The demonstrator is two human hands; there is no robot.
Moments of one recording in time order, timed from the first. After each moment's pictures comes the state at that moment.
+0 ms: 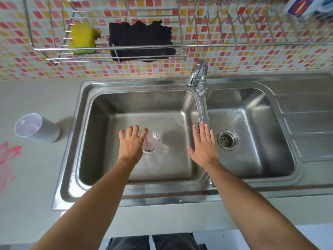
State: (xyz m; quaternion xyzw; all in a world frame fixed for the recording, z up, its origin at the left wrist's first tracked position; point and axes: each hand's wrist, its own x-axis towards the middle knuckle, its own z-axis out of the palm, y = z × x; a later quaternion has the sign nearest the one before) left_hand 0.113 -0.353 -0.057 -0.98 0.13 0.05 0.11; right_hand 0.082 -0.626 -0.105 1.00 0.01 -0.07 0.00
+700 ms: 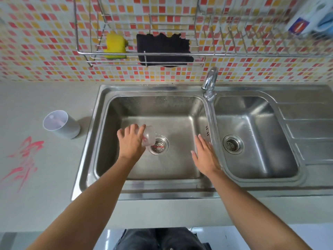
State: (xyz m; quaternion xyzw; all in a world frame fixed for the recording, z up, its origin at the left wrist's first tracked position) left_hand 0.099 -0.311 -0.028 -1.00 0.06 0.00 0.01; right_hand 0.050 -0.589 -0.089 0.99 0.01 -0.04 -0.14
